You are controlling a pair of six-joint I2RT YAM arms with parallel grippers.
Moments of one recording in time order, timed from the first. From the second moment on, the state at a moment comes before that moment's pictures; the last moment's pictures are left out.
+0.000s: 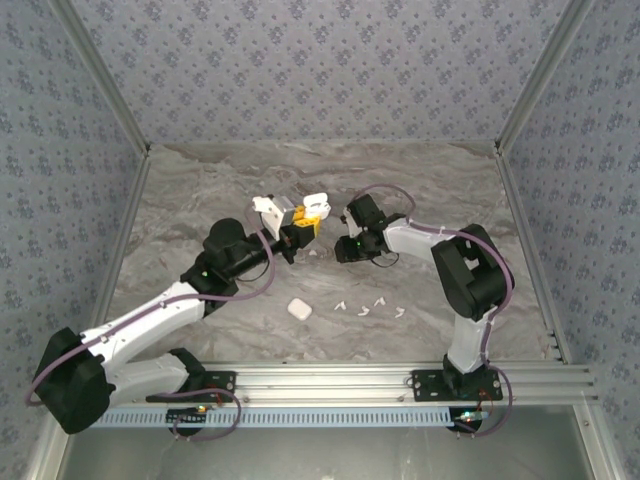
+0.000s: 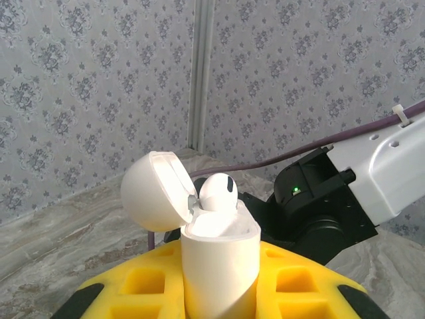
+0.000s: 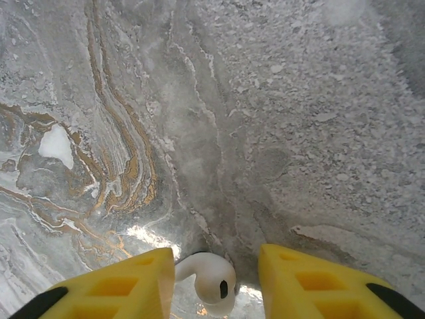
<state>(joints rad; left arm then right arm) -0.74 1.10 0.69 0.43 0.24 -0.12 0.54 1.86 1.12 -0.37 -0.19 0.29</state>
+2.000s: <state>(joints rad) -0.74 1.39 0.79 0.49 0.53 -0.18 0.63 1.07 1.13 -0.45 -0.12 -0.15</state>
